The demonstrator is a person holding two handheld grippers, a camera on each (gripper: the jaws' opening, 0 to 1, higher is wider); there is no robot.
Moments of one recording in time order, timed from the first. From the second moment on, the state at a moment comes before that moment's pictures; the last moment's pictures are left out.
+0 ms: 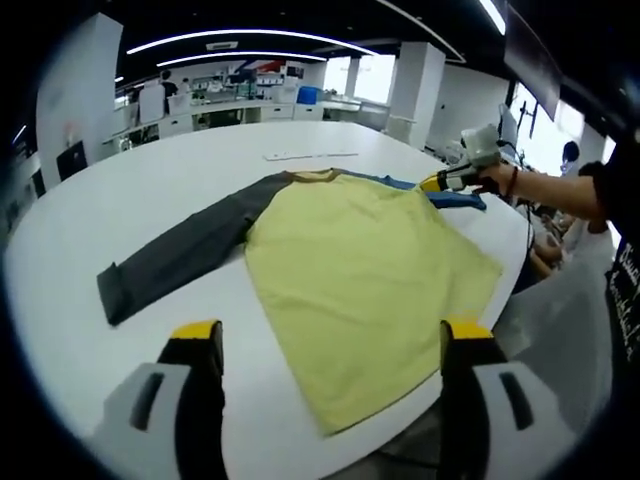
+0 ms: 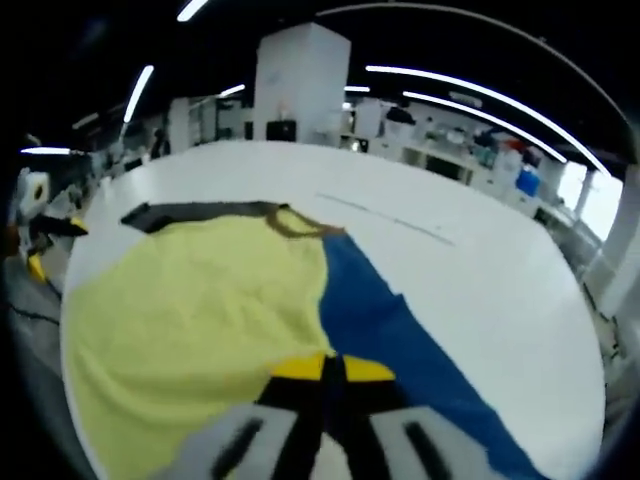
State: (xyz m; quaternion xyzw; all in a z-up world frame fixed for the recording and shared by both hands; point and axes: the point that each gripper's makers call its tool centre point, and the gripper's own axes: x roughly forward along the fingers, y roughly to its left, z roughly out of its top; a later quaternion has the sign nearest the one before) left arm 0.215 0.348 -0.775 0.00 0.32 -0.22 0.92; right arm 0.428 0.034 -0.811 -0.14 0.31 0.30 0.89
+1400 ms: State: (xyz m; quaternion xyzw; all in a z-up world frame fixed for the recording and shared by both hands) left arm 0.218 0.342 -0.774 0.01 0.30 -0.23 0.93; right arm 0.363 -0.165 -0.811 0.01 0.37 0.06 0.93
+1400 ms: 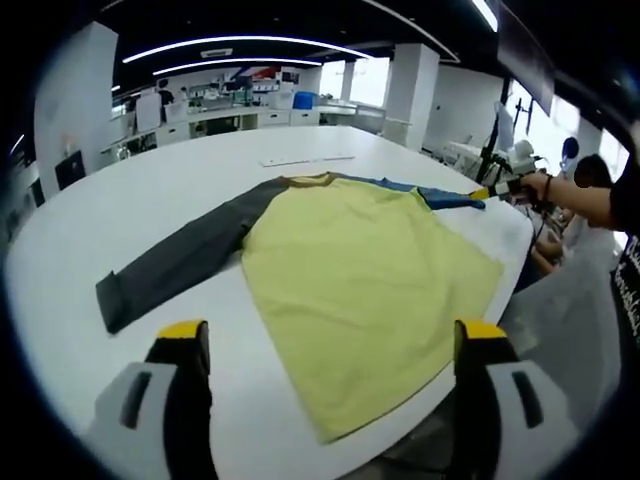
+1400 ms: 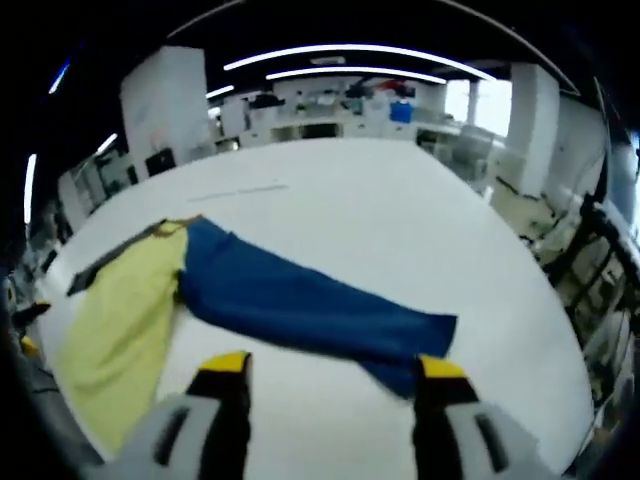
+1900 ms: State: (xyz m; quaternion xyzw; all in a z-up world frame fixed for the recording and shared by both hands) left arm 0.217 0.347 -0.775 0.01 0.29 -0.23 0.93; right arm 0.357 -0.218 -0.833 0.10 0.38 -0.08 0.91
